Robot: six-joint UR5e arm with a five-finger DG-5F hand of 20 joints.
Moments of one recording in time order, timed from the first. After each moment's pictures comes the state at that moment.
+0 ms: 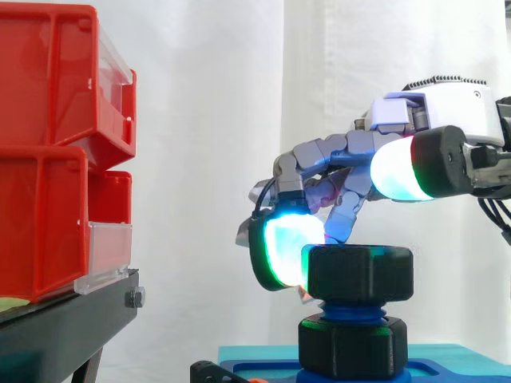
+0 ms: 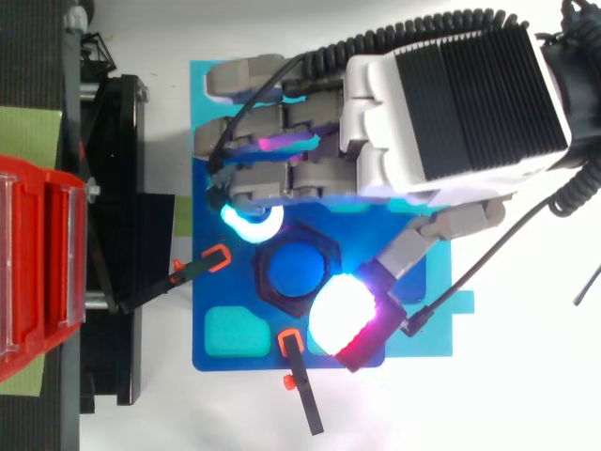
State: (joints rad) arm 0.03 -2.24 -1.17 -2.84 -1.85 -1.31
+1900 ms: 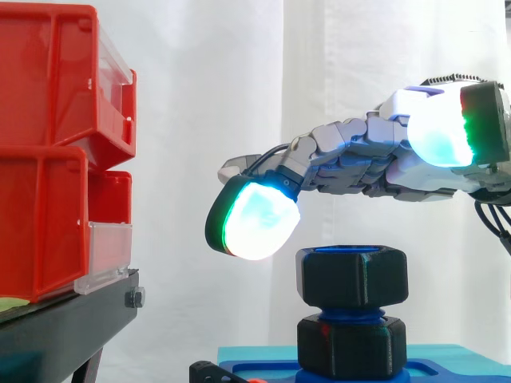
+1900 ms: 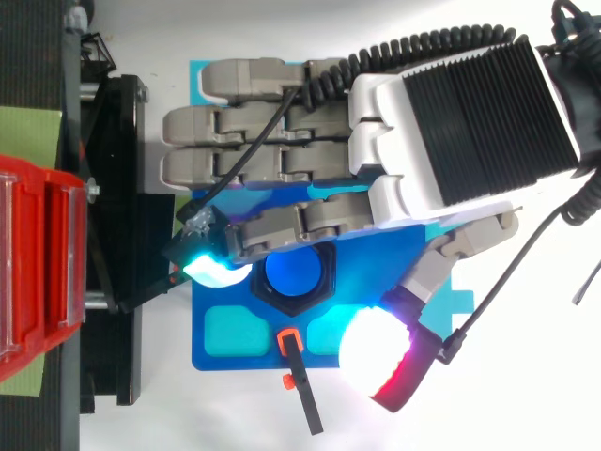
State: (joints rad) arm 0.02 -2.24 -1.22 -2.71 -1.93 -1.32
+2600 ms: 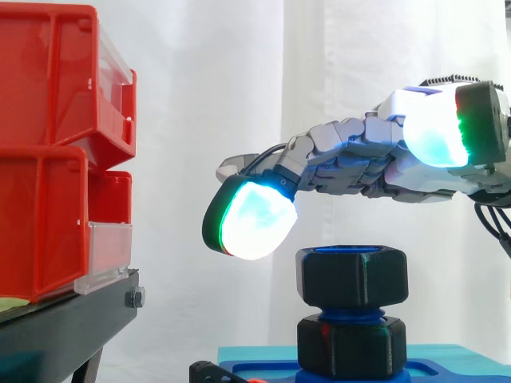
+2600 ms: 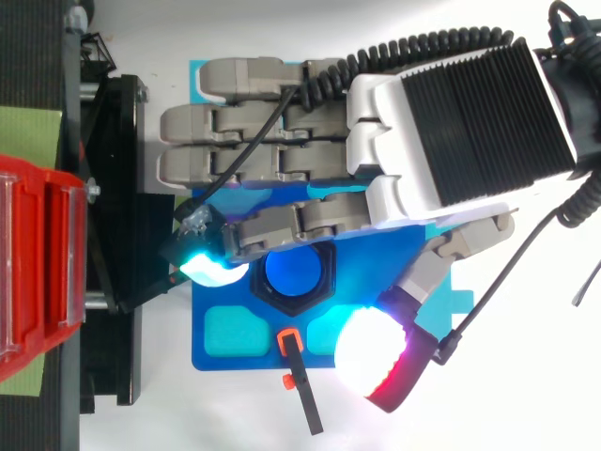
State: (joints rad) arm 0.03 -2.24 -1.22 -2.70 -1.92 -1.32
